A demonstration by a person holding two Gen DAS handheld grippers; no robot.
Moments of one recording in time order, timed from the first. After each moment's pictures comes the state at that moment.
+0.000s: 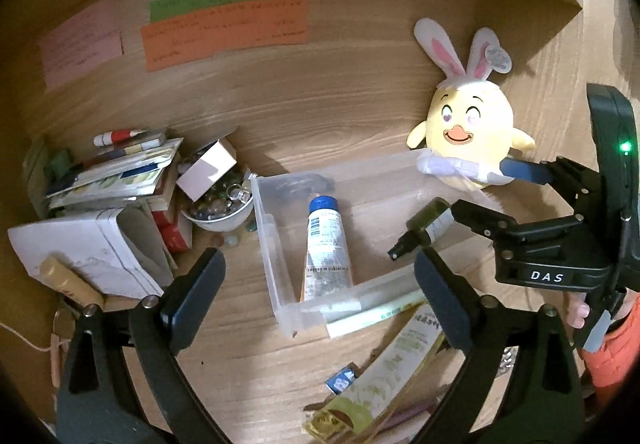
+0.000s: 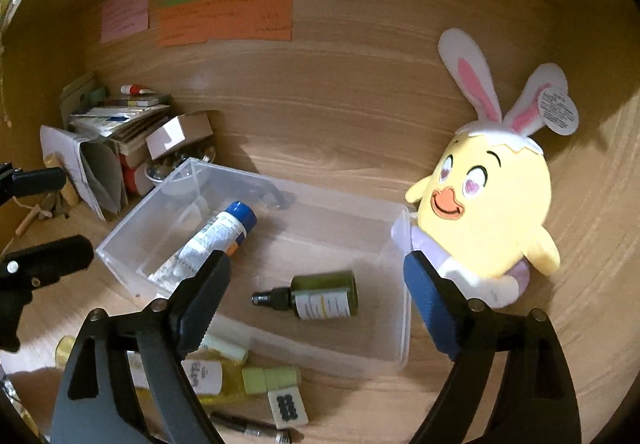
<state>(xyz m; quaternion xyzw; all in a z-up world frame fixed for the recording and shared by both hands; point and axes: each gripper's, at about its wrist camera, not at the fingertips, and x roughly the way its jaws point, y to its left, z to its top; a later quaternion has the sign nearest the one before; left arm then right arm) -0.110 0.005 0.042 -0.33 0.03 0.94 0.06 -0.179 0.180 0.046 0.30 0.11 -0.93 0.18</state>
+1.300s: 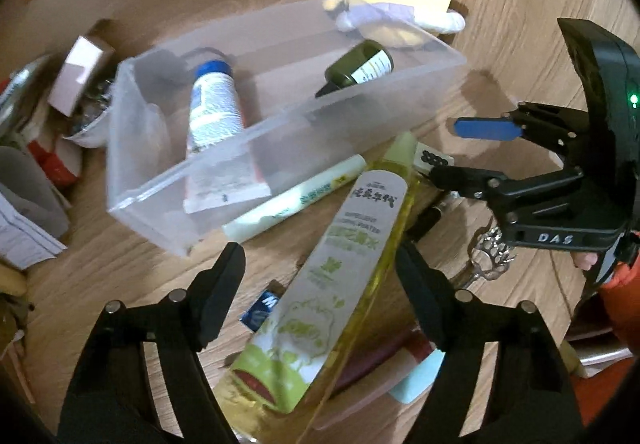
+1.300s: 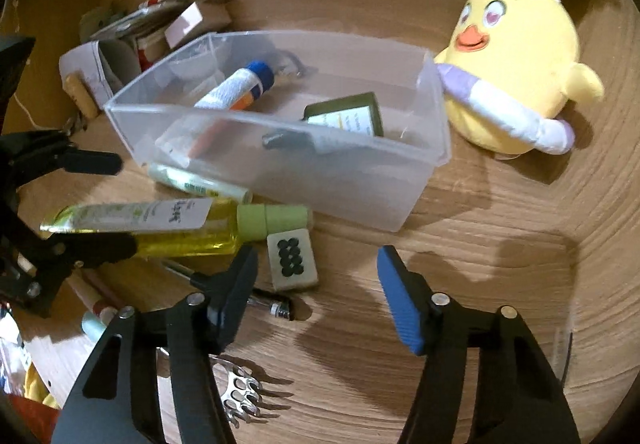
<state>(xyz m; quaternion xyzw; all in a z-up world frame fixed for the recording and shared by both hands) -0.119 0.052 -0.048 -0.49 0.09 0.85 0.18 -0.147 0.214 -0.043 0.42 0.11 -0.87 0.23</state>
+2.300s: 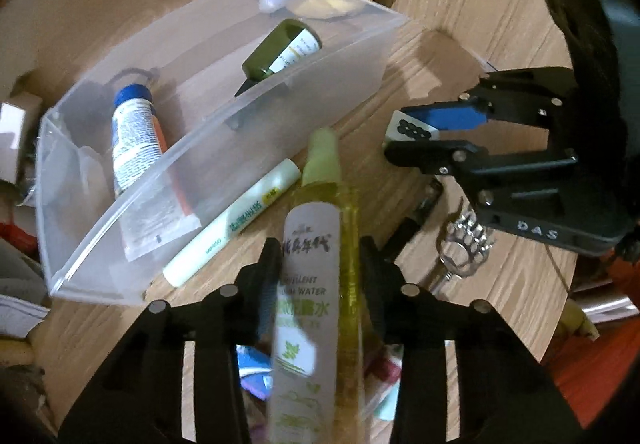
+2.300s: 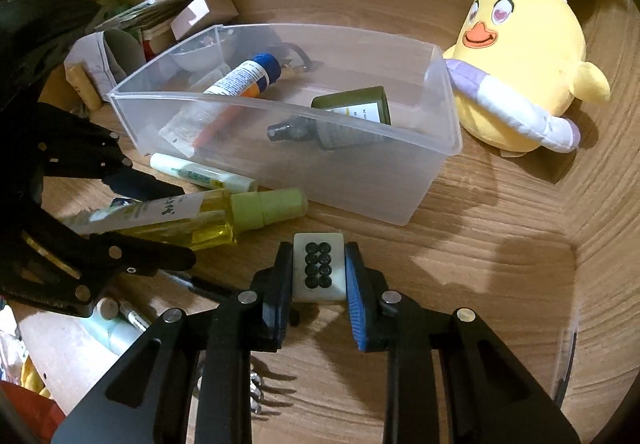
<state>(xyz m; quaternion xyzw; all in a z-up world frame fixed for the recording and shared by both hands) -0.119 0.096 -0.054 -0.50 0.16 0.81 0.25 -0.142 0.213 -0.041 0.42 0.11 -0.87 0.23</state>
